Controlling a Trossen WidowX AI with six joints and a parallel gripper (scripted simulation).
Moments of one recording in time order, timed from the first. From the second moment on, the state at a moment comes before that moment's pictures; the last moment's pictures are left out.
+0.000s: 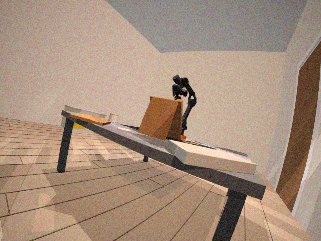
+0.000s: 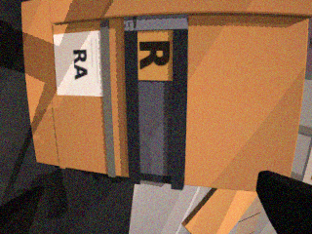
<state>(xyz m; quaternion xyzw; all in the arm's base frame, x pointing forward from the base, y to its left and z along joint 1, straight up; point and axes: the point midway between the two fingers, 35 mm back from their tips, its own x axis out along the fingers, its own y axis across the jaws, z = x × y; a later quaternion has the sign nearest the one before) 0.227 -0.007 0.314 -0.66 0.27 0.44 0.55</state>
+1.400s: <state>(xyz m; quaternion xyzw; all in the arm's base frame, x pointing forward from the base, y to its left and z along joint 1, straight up) 0.256 0.168 0.188 -0.07 0.61 0.21 0.76</state>
